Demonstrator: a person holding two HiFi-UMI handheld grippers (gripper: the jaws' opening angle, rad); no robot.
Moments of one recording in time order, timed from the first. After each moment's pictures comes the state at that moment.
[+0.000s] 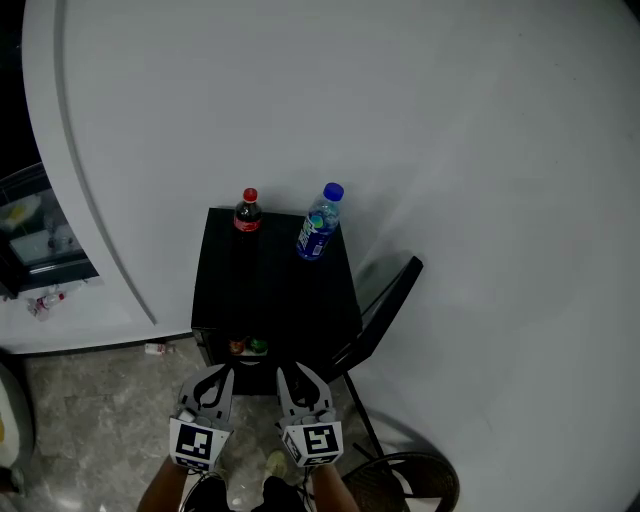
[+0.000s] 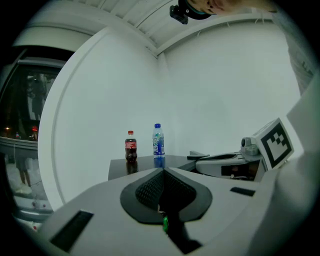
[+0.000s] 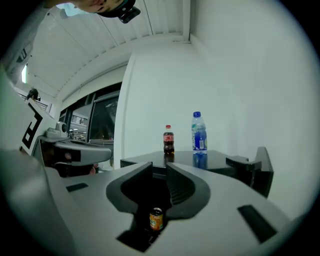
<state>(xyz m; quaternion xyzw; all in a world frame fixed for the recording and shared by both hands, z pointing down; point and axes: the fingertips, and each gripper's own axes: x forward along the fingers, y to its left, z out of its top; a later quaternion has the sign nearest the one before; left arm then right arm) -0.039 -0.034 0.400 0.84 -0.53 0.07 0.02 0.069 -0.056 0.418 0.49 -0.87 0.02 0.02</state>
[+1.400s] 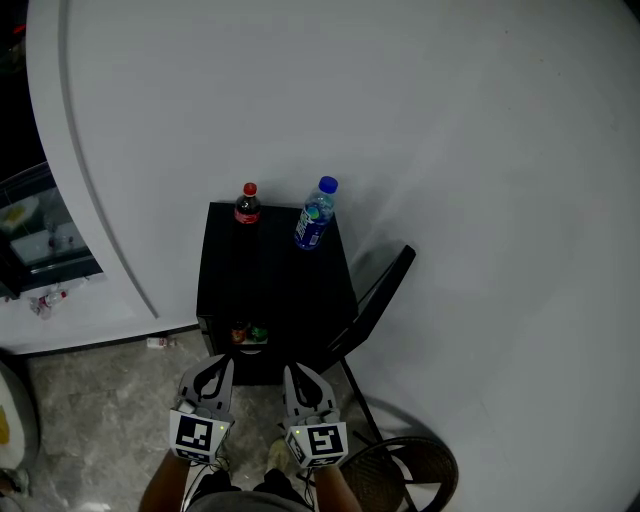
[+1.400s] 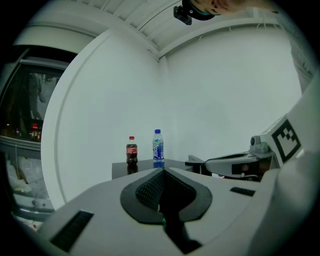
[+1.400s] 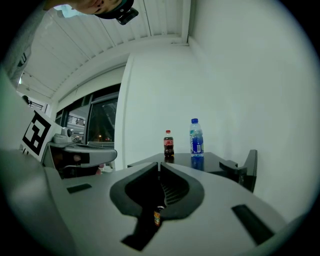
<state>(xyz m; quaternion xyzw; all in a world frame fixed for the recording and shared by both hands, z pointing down) -0.045 -0.011 0.374 0.85 -0.53 0.05 0.02 0.073 -0.014 0.385 0.51 -0.86 0.03 0.02</state>
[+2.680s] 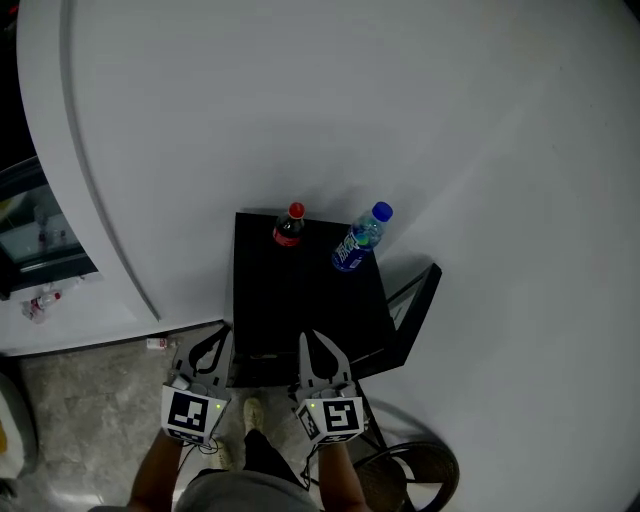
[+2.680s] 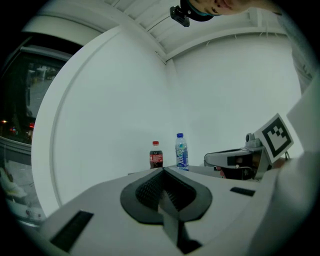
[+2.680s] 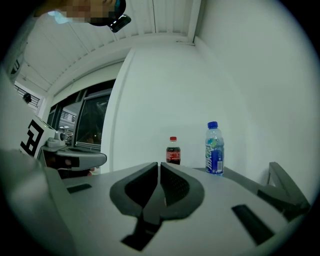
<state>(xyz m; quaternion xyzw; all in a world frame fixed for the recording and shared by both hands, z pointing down) -0.150 -0.125 0.351 0.86 -0.52 0.02 0.01 -0.011 -0.138 0.351 0.54 -0.84 -0.01 0.01</state>
